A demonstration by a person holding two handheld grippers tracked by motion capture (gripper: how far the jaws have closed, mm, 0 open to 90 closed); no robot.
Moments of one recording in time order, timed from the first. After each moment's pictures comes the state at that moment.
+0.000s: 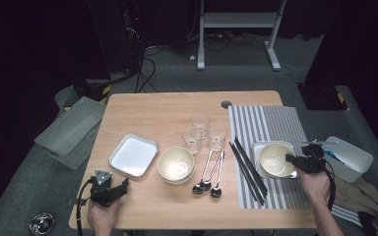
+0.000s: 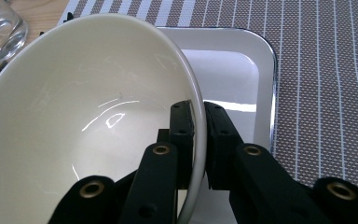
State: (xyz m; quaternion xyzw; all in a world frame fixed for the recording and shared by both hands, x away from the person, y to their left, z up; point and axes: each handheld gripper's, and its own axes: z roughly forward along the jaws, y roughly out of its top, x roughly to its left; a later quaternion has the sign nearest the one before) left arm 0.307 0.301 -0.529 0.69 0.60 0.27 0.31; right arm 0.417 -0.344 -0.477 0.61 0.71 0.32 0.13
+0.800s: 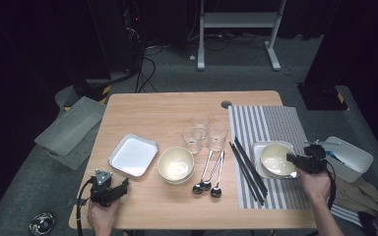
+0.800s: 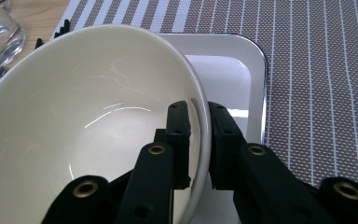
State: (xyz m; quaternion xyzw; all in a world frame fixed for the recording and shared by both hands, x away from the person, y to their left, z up) left arm 0.307 0.301 -0.529 0.69 0.60 0.27 0.31; right arm 0.417 -0.349 -0.480 0.61 0.71 0.33 0.14
